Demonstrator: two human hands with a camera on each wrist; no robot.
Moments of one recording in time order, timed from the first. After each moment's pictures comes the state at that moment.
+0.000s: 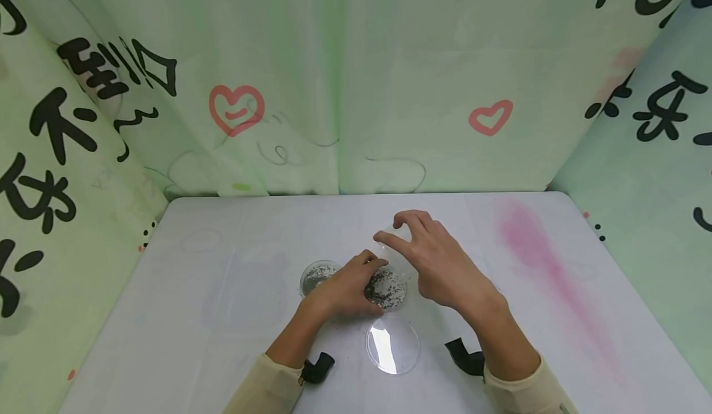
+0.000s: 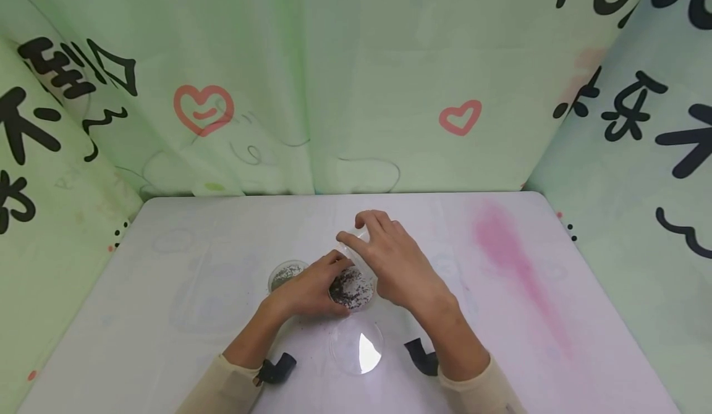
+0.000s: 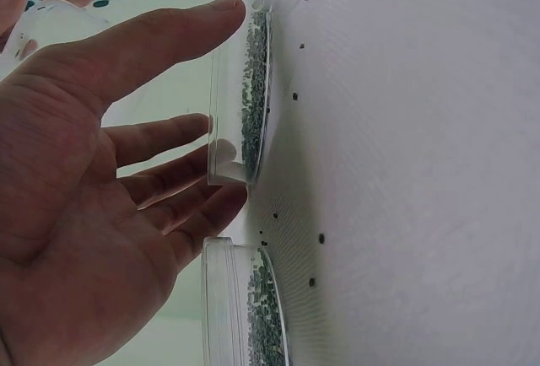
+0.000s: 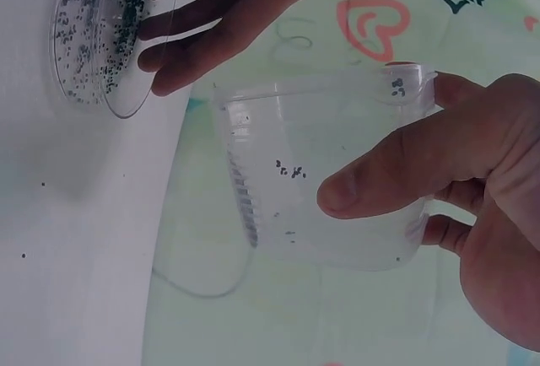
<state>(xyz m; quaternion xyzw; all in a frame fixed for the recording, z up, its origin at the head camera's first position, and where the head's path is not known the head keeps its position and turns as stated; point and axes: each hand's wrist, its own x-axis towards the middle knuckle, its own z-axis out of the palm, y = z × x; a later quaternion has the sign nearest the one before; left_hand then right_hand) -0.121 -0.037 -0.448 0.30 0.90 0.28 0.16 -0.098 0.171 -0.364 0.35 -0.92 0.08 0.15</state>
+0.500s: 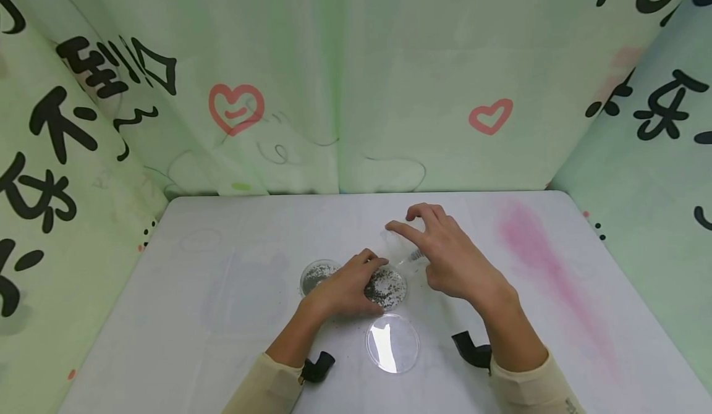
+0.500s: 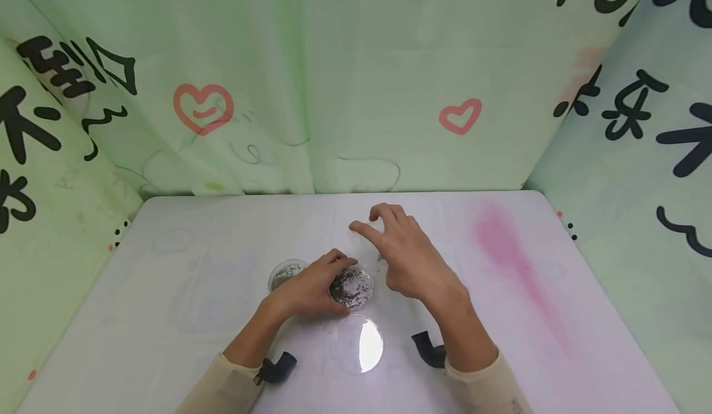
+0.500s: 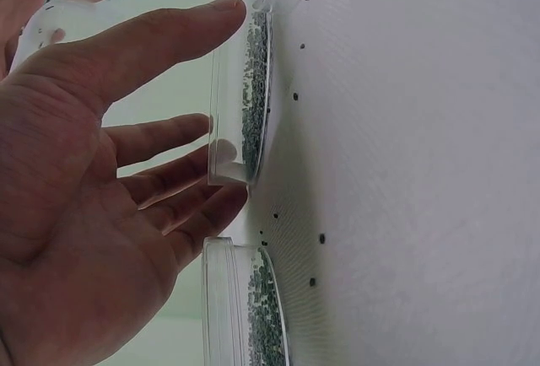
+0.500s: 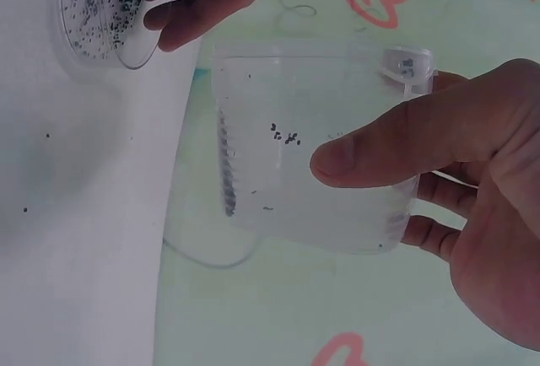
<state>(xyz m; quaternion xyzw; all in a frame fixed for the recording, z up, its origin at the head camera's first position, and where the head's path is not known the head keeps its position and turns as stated) -0.121 -0.037 -0.447 0.30 0.90 0.28 0.16 -0.108 0.189 -0.363 0.31 -0.94 0.13 0.10</state>
